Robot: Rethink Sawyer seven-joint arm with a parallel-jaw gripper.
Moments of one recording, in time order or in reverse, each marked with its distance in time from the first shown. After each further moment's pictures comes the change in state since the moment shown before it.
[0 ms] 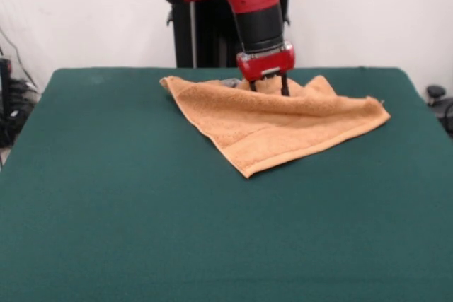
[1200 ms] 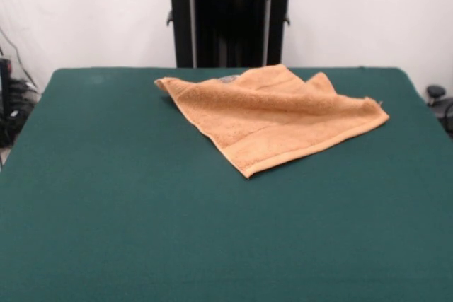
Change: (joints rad) arm 0.235 -0.272 -0.158 -0.121 0.386 1.410 0.001
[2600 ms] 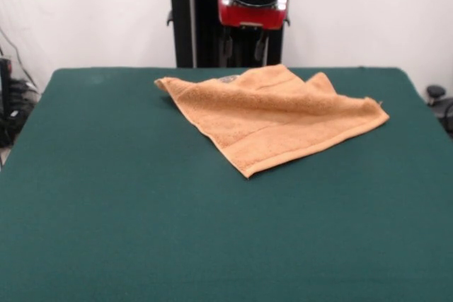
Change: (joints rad) arm 0.004 -0.102 -0.001 -0.037 -0.001 -0.534 0.000
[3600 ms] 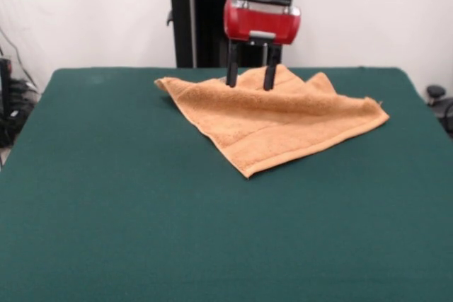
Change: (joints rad) arm 0.076 -0.010 -0.054 0.019 -0.051 -0.566 0.000
